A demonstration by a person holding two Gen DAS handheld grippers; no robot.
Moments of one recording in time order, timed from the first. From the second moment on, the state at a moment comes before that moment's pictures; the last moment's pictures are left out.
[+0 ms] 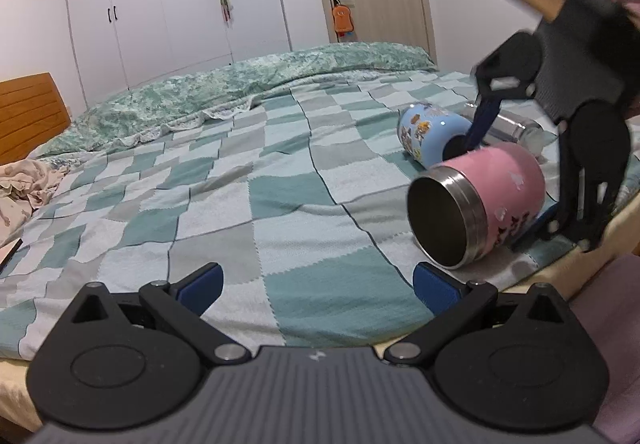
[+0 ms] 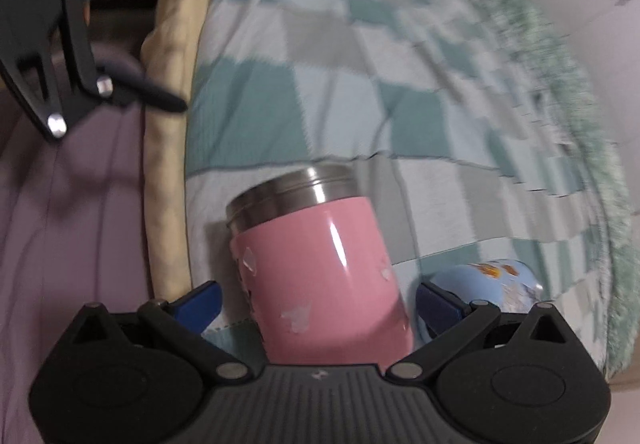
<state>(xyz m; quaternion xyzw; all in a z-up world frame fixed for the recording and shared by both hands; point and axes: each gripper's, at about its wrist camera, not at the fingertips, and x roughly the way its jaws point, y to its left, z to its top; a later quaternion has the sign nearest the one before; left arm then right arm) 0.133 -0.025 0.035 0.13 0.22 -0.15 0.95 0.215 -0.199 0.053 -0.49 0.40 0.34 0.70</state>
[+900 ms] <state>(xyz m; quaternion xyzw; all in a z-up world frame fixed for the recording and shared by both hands) 0.157 -0.014 0.030 0.07 0.25 -0.16 0.95 0.214 -0.304 0.038 0.30 0.51 0.03 0.80</state>
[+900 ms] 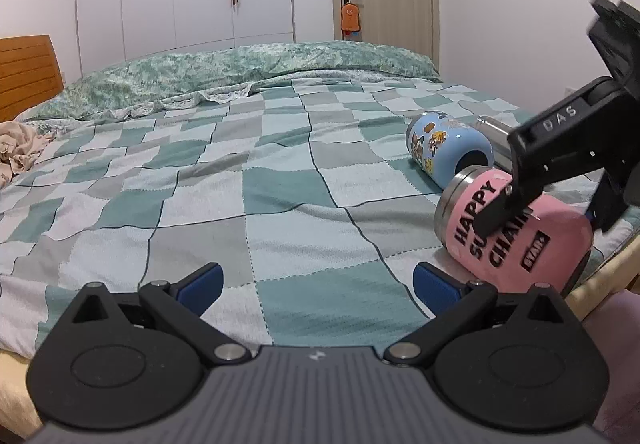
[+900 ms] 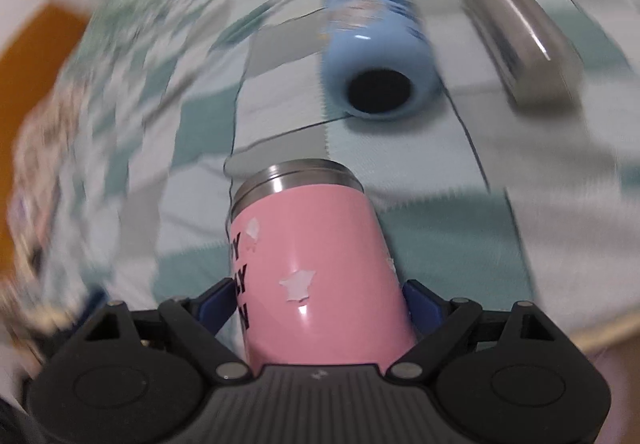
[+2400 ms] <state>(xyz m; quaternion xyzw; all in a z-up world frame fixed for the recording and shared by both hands) 0.145 0.051 0.053 0.05 0.22 -0.07 0.97 0.231 -0.189 0.109 0.03 0.27 0.25 0.93</state>
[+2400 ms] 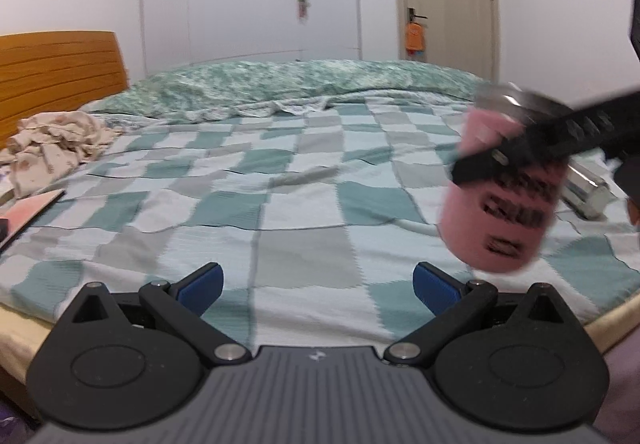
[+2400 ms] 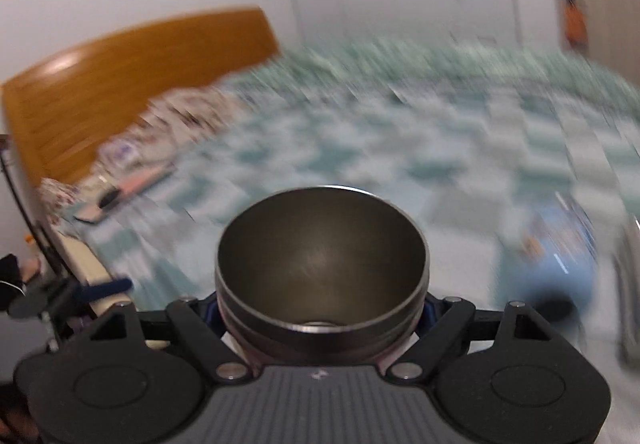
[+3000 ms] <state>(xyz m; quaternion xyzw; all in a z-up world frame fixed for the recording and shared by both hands) 0.183 0.105 0.029 0.01 0.24 -0.02 0.97 0.304 -0.075 0.040 -0.06 0.24 0.22 0.94</state>
